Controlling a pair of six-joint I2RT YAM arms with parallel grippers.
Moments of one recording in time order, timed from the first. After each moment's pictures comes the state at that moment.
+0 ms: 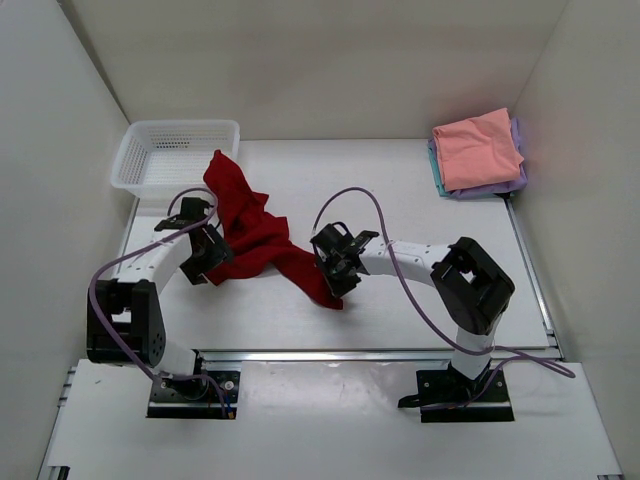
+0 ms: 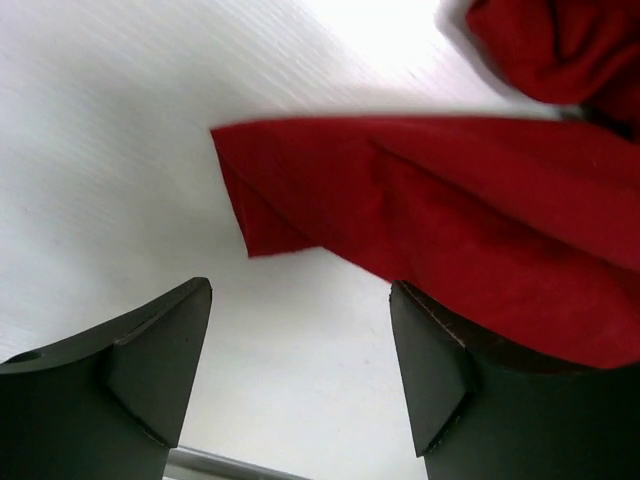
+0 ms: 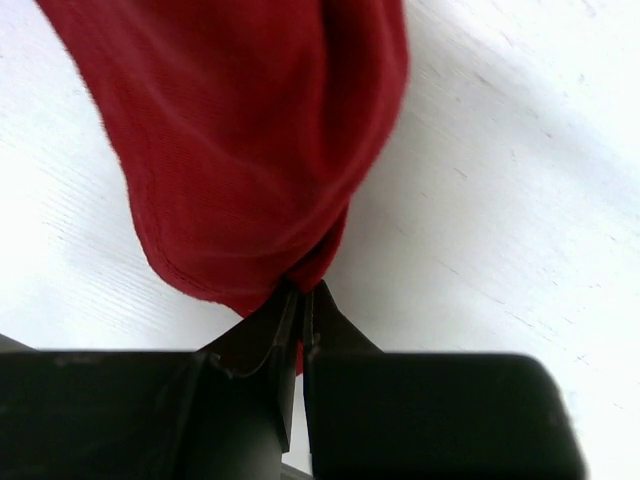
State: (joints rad) left arm -0.06 1.44 0.91 -0.72 -0.11 -0.71; right arm 0.85 1.83 1.16 -0.56 -0.04 0.33
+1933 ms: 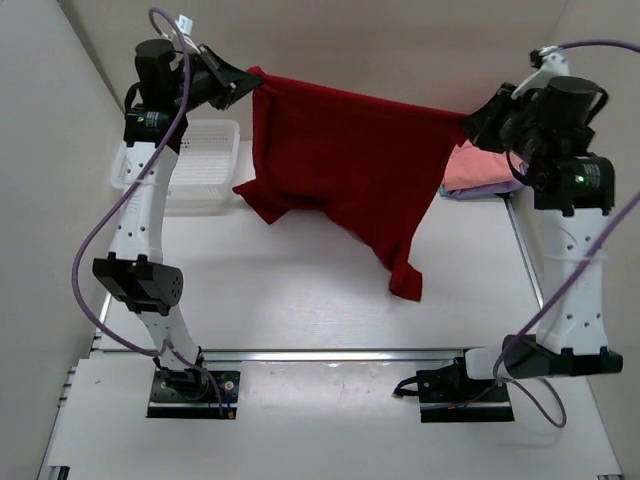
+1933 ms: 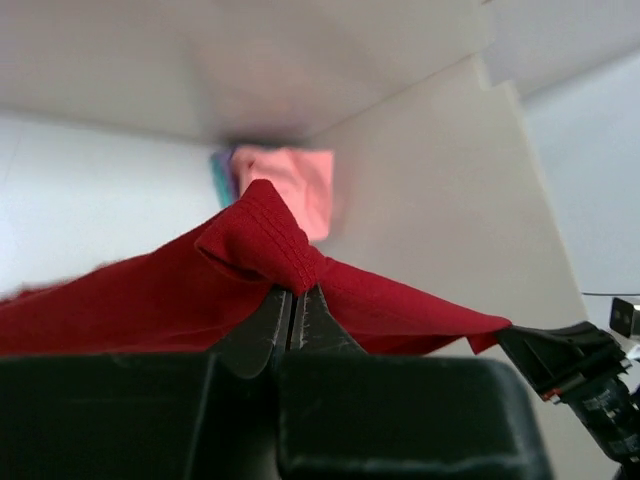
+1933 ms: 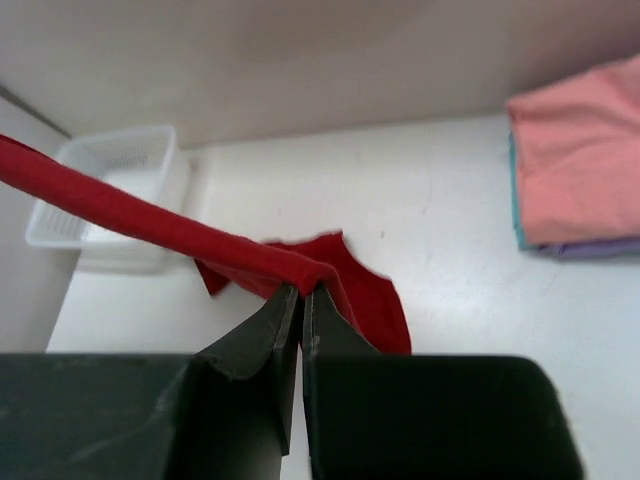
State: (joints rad) left arm -0.09 1.83 2.27 -0.52 0.55 -0.89; right arm 0.03 1.36 2.04 -0.87 -0.20 0.32
